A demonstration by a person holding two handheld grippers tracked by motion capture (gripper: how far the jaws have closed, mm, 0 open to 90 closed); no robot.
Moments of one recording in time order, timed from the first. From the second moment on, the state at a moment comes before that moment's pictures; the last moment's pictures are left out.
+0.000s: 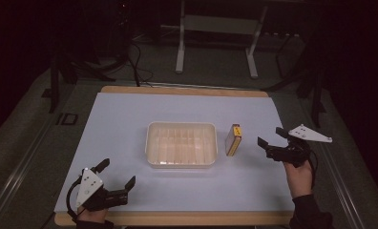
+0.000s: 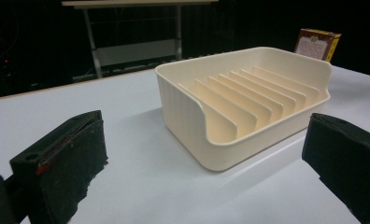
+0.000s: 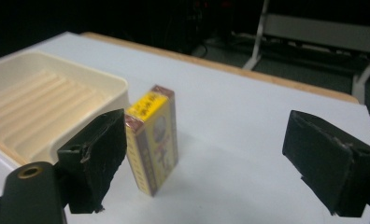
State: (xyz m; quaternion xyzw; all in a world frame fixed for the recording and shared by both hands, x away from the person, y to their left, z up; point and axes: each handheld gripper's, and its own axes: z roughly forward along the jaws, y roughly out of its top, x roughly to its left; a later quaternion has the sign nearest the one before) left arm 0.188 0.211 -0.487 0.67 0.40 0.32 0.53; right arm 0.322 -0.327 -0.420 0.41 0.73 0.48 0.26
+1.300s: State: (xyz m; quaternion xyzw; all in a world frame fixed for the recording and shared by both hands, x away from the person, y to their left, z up) left arm 0.190 0.211 -0.489 0.68 0.41 0.31 0.52; right arm 0.351 -0.325 -0.403 0.38 0.87 0.28 0.12
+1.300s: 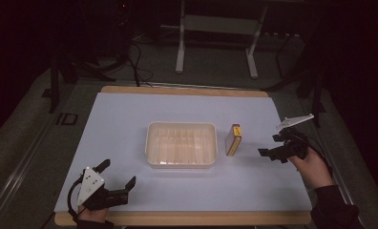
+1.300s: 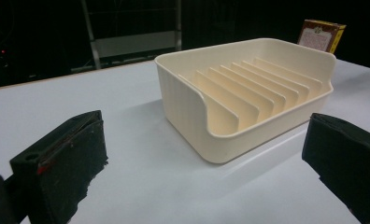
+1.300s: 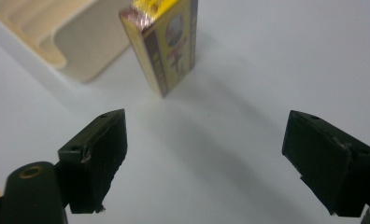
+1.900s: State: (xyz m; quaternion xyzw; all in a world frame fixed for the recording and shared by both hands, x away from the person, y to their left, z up) left arm 0.191 0.211 -0.490 0.68 0.41 0.31 0.52; right arm 0.369 -0.322 -0.413 0.35 0.93 0.15 0.02
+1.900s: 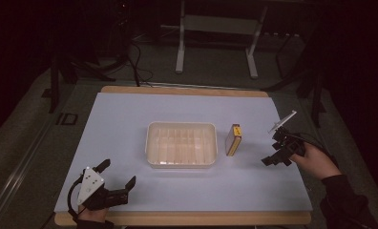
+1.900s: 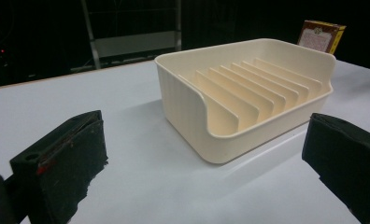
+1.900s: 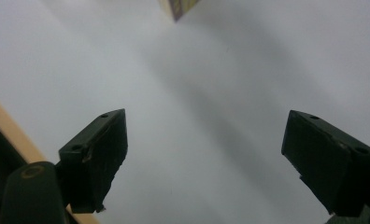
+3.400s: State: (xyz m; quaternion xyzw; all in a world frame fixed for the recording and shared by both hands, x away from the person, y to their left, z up) left arm 0.191 0.211 -0.490 0.68 0.41 0.30 0.52; right arm 0.331 -0.267 -0.433 0.04 0.99 -0.01 -0.10
